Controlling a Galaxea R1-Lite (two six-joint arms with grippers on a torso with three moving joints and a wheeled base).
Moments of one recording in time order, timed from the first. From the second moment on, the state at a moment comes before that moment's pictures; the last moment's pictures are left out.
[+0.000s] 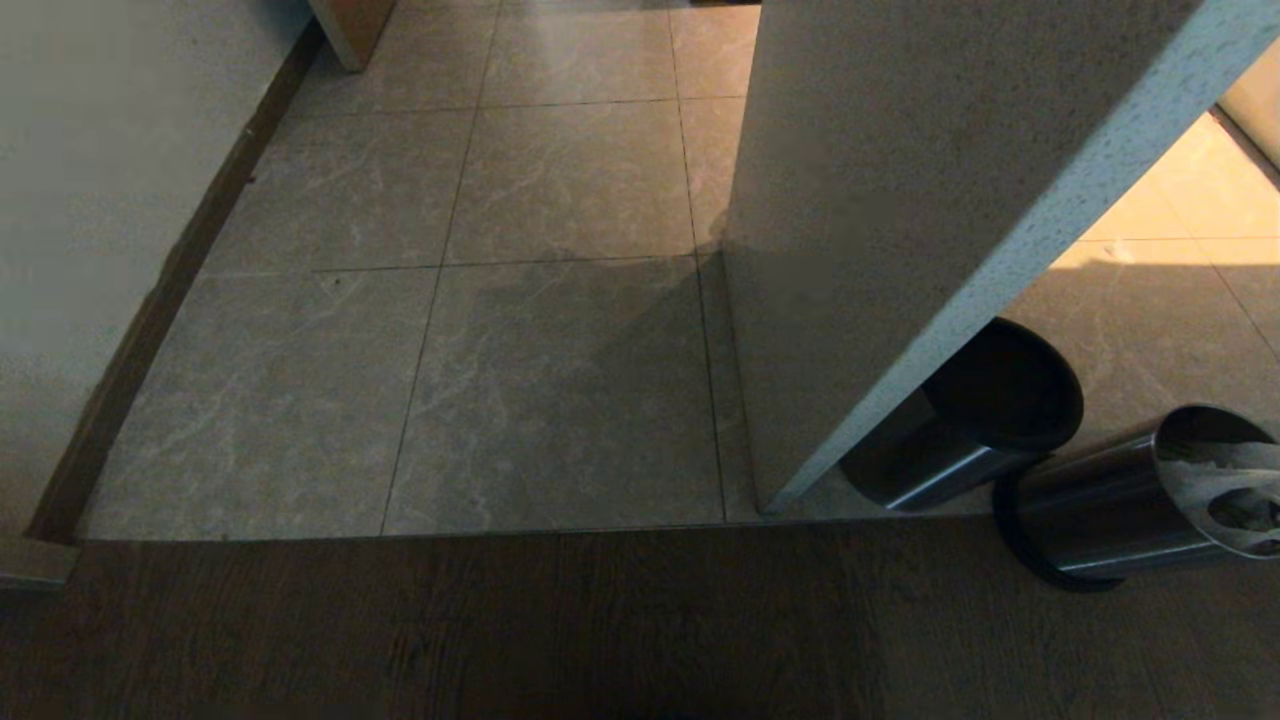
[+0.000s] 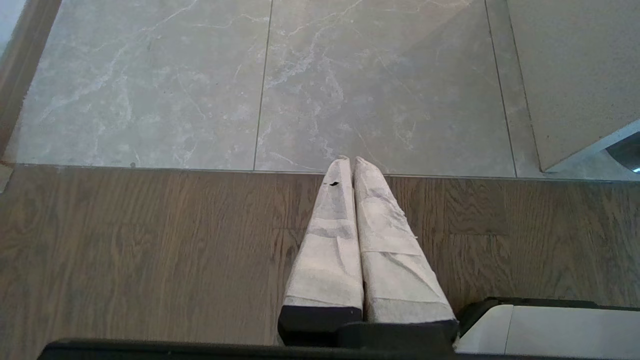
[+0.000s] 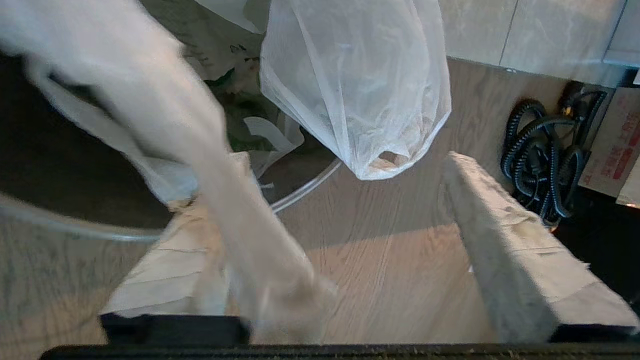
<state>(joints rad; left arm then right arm) 0.00 0.00 0.00 0.00 0.00 -0.02 -0.91 2.28 -1.13 -0.62 0.29 -0.86</state>
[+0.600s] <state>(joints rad) 0.00 0.00 0.00 0.00 0.00 -0.02 -0.90 2.38 -1.23 -0.63 0.39 -0.82</state>
